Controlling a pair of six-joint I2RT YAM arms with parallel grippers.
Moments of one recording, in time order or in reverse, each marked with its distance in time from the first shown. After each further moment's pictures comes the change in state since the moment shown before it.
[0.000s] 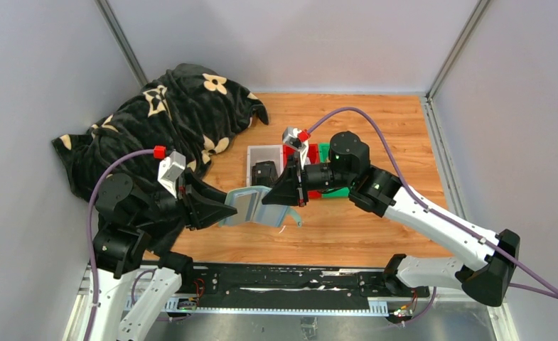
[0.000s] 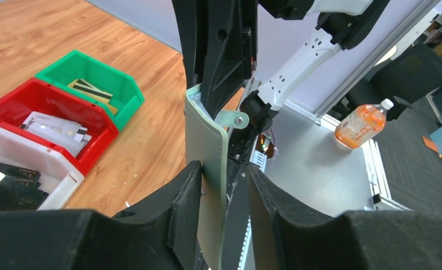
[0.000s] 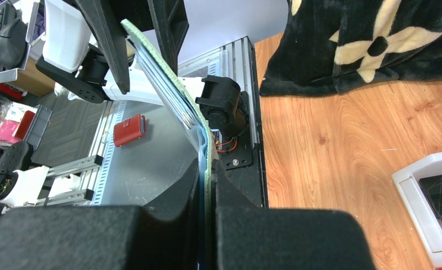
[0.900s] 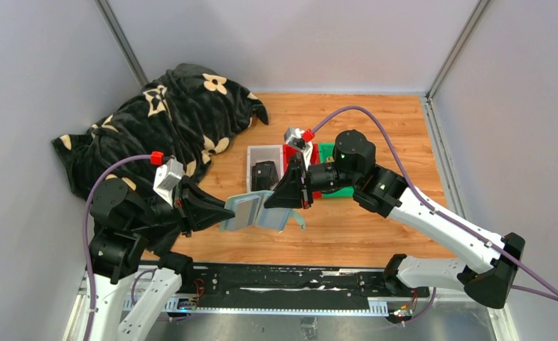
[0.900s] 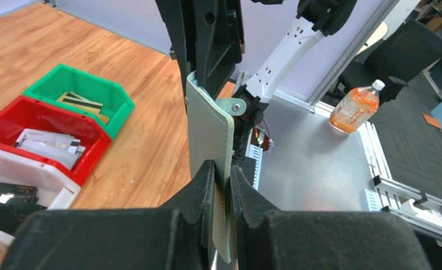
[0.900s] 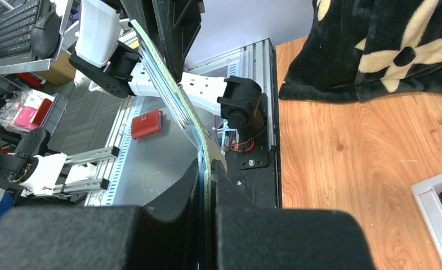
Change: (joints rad) left arm 0.000 -0.024 0.021 -0.020 0.072 0.055; right arm -0.001 -0.021 0.032 -0.023 -0.054 0.008
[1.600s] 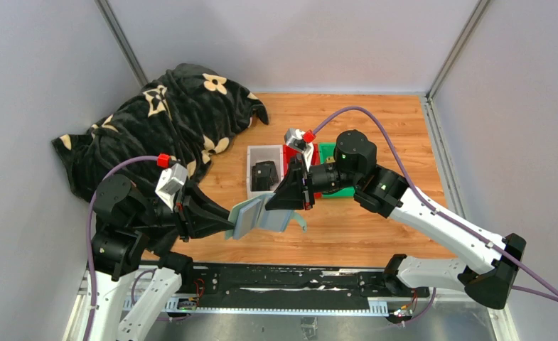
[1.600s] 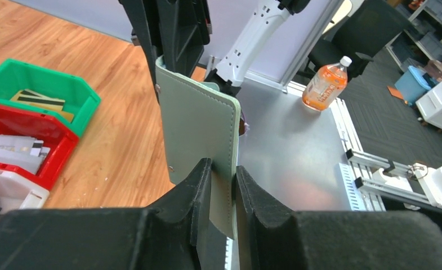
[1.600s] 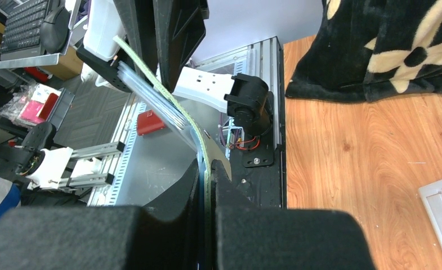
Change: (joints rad) left arm 0.000 0.017 0.000 -0.010 0.137 0.013; right arm 0.000 -0.006 0.000 -0.003 -0.040 0.000
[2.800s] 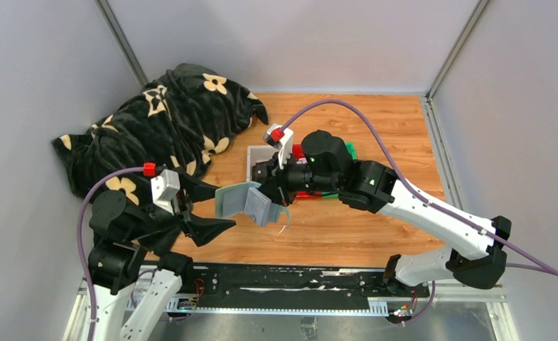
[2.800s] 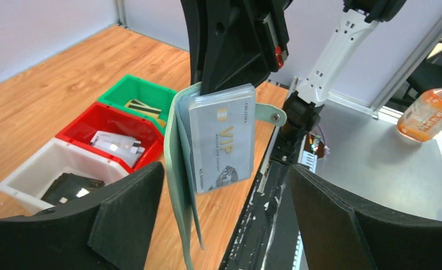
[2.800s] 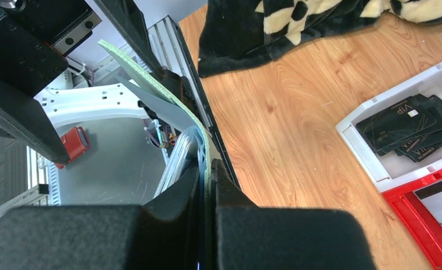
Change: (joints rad) left arm 0.000 -0.095 -0.046 -0.010 -0.283 0.129; right arm 0.188 0.146 0.304 -0.408 0.570 -0.061
